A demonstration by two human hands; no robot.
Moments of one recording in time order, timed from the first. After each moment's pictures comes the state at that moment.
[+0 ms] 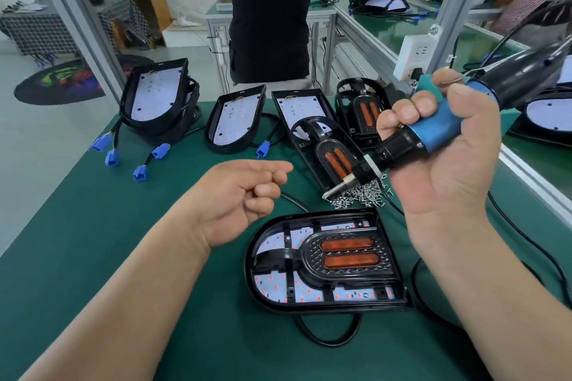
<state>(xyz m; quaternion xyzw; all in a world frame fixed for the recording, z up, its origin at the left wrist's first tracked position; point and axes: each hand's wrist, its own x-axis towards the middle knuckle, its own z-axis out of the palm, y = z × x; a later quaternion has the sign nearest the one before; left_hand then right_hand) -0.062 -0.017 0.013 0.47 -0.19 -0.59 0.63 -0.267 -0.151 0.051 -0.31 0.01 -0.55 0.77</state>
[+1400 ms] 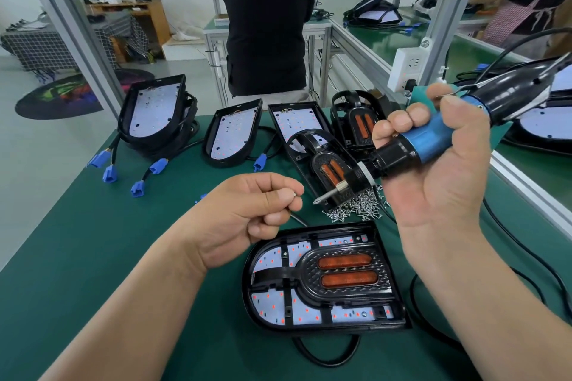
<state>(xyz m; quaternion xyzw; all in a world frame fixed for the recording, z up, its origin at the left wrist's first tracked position) -0.067 -0.012 0.014 0.46 -0.35 -0.59 0.57 -0.265 -0.146 0.055 -0.30 0.03 -0.58 0.75</state>
